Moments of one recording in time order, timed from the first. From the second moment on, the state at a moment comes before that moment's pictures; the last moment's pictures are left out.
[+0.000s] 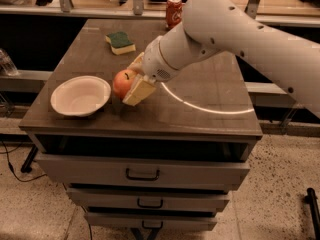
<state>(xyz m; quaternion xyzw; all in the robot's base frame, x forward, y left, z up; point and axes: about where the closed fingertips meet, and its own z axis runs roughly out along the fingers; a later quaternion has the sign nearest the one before) 0.585 0.067 0.873 -0.67 0.63 0.16 0.36</state>
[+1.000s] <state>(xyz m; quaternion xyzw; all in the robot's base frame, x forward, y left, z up) 0.584 0.076 0.859 -0.67 0.63 0.15 0.36</state>
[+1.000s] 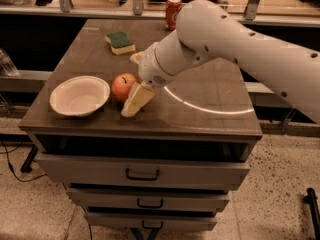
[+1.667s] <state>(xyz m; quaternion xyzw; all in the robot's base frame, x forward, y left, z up) 0.565 0.039 0.885 -0.64 0.66 0.12 0.37</state>
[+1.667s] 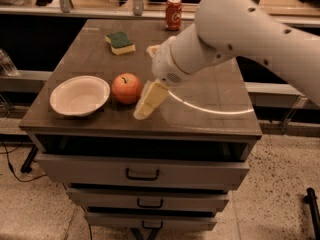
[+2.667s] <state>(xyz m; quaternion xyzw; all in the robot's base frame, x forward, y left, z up) 0.521 -0.089 0.971 -0.56 0.72 0.01 0.39</state>
